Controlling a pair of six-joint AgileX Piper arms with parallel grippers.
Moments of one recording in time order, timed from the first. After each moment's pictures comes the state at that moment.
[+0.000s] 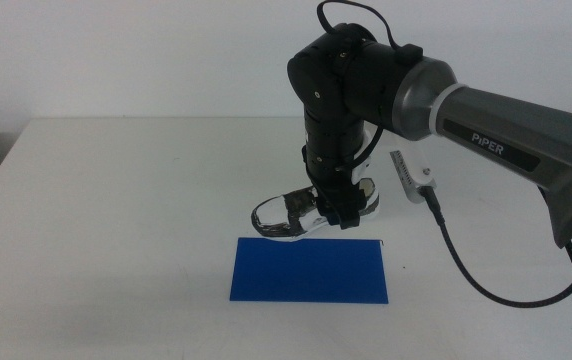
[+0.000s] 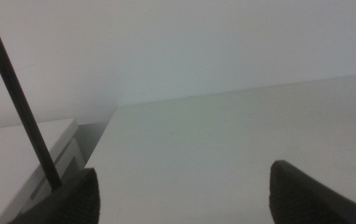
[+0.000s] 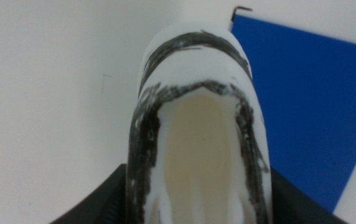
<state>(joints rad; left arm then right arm) 0.04 -0.02 0.03 0.05 0.11 0.07 0.66 2.14 -1.94 -0.18 1.23 2.14</state>
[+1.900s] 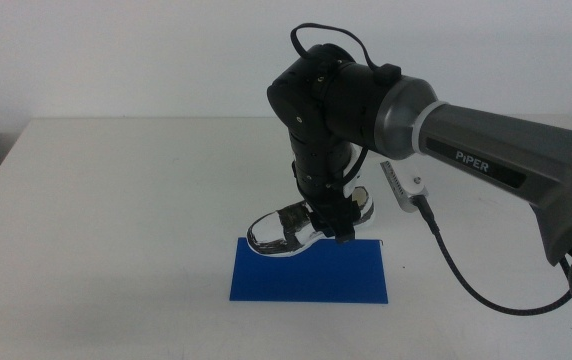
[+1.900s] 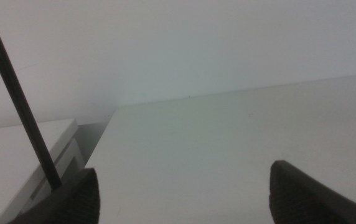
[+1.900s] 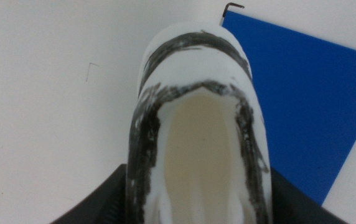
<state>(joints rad) 0.04 -0.02 0.03 0.05 0.11 0.07 0.71 2.14 -1.90 -0.25 1.22 2.14</state>
